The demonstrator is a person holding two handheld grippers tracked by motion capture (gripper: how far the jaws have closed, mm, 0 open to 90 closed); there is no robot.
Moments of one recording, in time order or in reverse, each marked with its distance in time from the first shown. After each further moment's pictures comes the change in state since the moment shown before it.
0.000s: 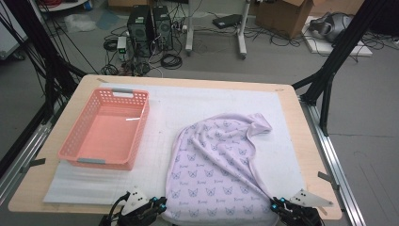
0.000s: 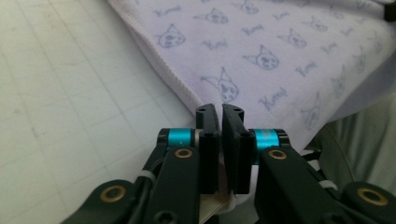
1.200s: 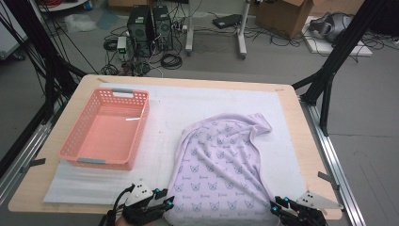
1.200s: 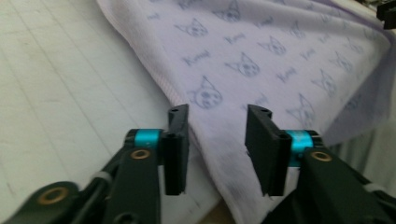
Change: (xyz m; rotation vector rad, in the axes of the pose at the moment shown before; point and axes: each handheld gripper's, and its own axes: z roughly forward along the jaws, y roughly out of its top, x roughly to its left) left arm 0.011 0.015 0.016 -0.004 -0.044 -0.013; right arm -0.001 0.002 -0.012 -0.070 0.041 0.075
